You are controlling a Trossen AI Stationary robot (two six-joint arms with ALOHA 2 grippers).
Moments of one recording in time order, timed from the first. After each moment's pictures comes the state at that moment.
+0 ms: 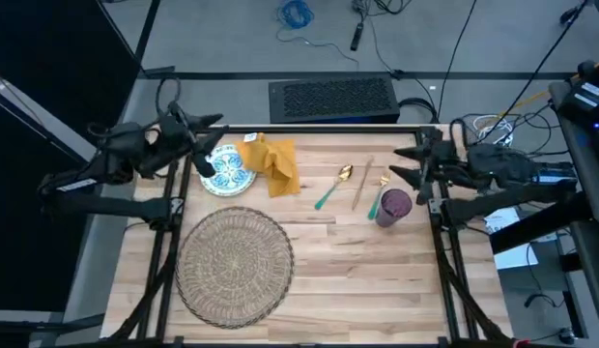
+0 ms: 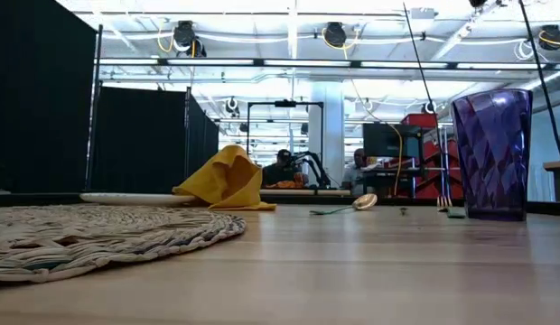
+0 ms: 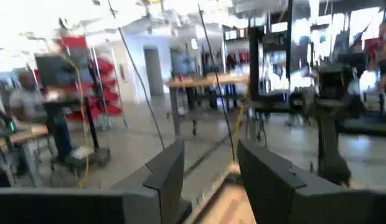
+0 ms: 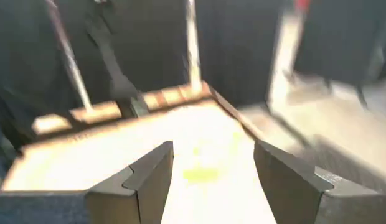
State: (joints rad) left arm 0.18 0.79 1.07 -0.27 -0.31 0.12; right arm 0.09 0.66 0.99 -0.64 0.46 0.22
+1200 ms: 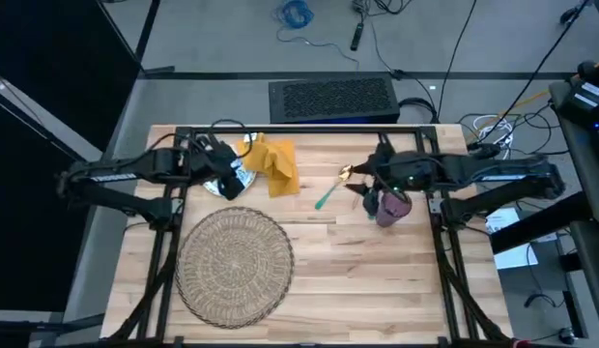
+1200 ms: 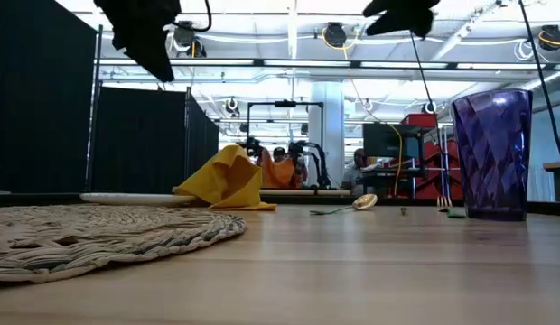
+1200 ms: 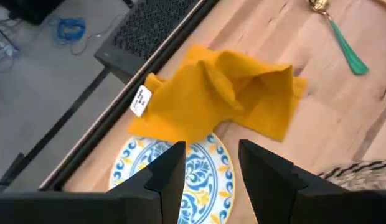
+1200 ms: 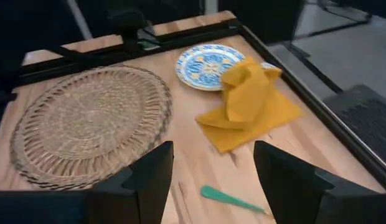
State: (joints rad) left arm 0.13 1.06 1.04 -0.94 -0.48 -0.31; right arm 0.02 1.09 1.06 -0.47 0.23 0.21
